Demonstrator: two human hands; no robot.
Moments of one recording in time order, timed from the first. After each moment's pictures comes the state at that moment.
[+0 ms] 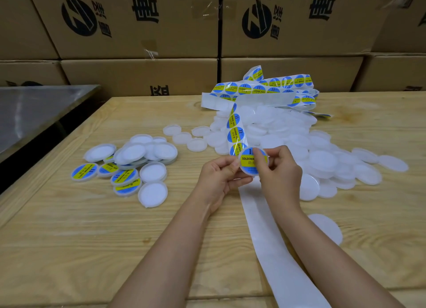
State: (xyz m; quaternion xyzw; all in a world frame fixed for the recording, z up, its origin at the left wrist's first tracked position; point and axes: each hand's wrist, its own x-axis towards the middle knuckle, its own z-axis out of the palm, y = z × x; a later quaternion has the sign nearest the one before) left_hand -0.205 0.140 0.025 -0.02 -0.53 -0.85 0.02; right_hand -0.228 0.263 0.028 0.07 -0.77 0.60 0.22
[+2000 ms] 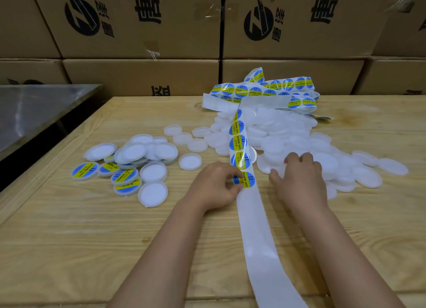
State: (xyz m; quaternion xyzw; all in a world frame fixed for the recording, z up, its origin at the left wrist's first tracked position) left_hand -0.211 0.119 0.010 -0.09 -0.94 -0.30 0.13; right_hand -0.232 0.299 0.042 0.01 -0.97 0.18 0.13
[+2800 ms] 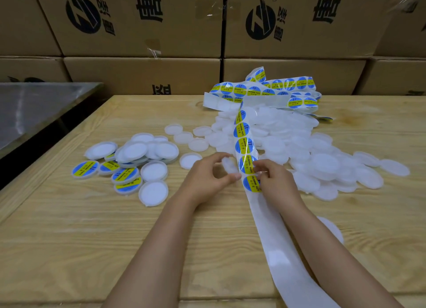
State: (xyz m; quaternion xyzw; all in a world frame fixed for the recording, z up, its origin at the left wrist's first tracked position) left_hand -0.211 0.103 0.014 -0.01 -0.87 -0.49 0.11; right_hand -0.238 0.274 0.022 0.07 -0.88 0.47 0.02
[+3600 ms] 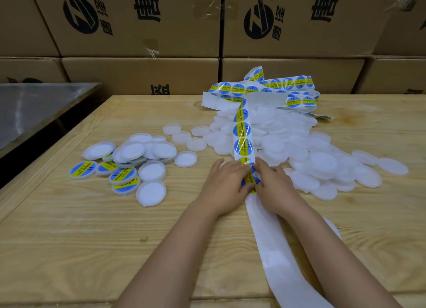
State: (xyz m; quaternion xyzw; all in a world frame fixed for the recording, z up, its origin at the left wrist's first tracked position) left_hand -0.221 0.143 0.001 -0.13 -0.96 -0.17 0.18; right_hand -0.243 0.282 0.020 0.17 -0.96 0.21 -0.02
